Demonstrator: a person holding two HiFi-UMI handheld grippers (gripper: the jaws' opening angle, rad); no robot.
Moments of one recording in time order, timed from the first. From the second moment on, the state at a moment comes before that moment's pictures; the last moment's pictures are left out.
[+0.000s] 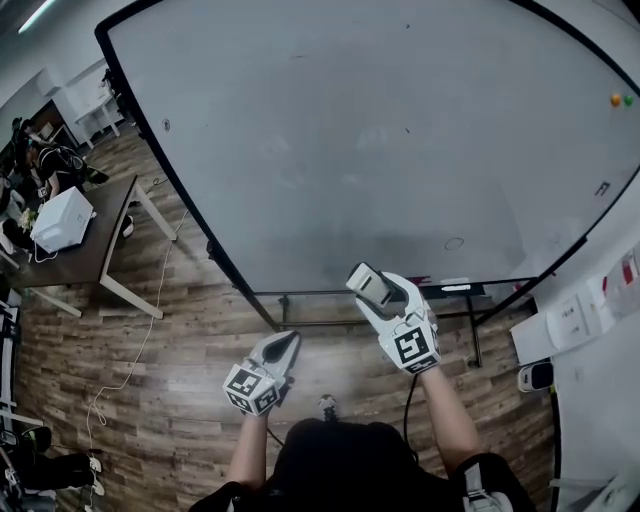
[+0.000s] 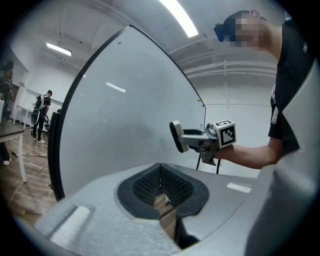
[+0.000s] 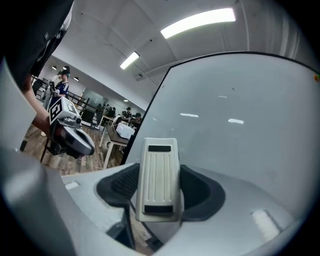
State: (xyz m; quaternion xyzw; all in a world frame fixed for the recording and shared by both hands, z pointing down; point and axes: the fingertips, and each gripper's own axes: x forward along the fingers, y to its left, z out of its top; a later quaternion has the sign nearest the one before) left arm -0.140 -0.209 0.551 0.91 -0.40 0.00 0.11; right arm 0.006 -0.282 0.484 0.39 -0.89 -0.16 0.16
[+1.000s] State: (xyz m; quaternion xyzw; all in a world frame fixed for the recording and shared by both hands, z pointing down) left arm -0.111 -0.102 0.533 0.89 -0.44 0.01 0.10; right arm 0.045 -0.140 0.532 0.34 -0.93 -0.06 0.11
